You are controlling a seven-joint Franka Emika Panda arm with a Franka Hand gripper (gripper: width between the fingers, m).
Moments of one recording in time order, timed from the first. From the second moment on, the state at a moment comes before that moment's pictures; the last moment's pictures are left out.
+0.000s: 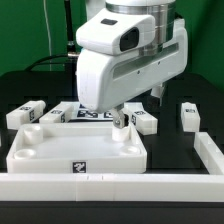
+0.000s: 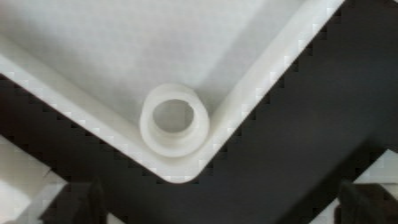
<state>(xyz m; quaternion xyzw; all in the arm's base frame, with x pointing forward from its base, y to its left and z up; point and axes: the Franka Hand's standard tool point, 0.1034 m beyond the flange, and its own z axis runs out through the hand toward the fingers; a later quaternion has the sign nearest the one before) 0.585 0.019 0.084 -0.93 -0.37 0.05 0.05</state>
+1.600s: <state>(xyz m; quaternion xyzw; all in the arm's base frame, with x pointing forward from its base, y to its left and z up) 0.544 -0.020 0.064 -0.80 -0.60 -0.03 0.00</state>
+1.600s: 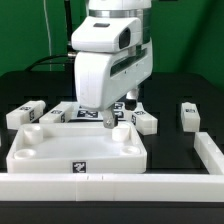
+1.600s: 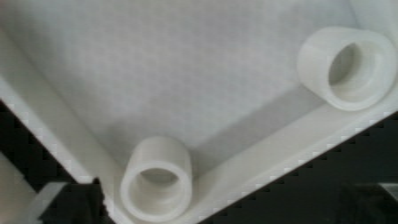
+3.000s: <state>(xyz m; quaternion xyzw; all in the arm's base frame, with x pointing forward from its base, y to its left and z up) 0.469 -0.059 0.011 -0.69 -0.72 0.00 0.02</state>
